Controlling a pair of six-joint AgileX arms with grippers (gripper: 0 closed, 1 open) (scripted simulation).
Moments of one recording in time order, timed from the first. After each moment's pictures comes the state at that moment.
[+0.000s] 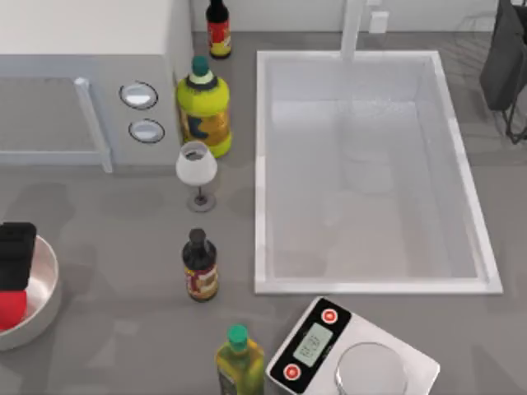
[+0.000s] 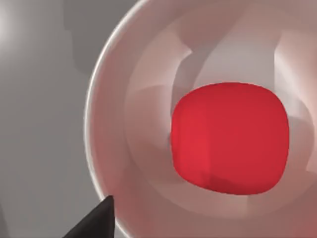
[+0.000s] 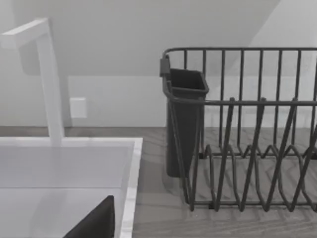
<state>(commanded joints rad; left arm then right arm) 0.06 1.27 0.84 -0.91 0.00 0.07 0.00 0.00 0.00 0.00 0.00 0.00</state>
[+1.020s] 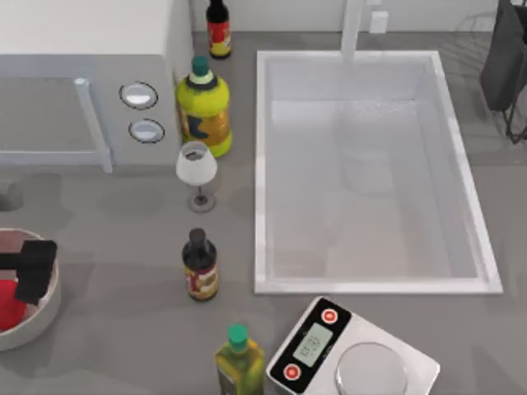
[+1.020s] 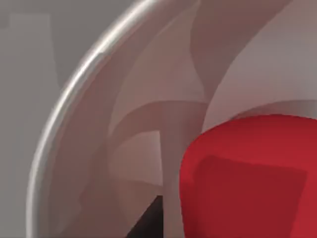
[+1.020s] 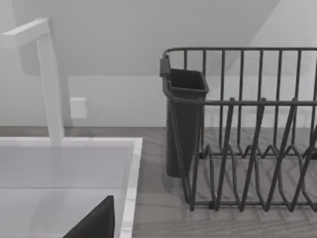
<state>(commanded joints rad) 0.07 1.59 0.87 -0.84 0.00 0.09 0.00 0.00 0.00 0.00 0.00 0.00</state>
